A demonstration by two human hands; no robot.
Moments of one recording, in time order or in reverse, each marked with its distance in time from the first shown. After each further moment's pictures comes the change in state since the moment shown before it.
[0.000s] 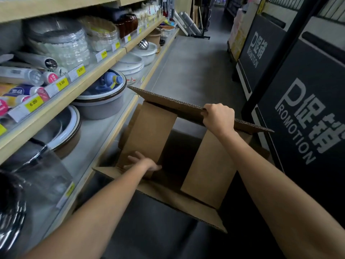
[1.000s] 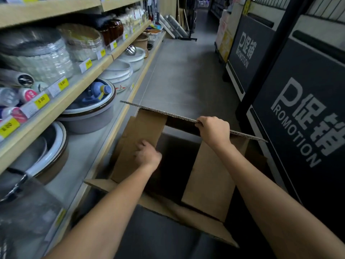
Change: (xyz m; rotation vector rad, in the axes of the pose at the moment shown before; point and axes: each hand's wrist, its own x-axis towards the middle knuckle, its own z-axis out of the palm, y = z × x) left_hand 0.034 0.058 -0.024 -0.136 0.460 0.353; right_hand 0.011 0.000 0.035 0.044 -0.038 0.053
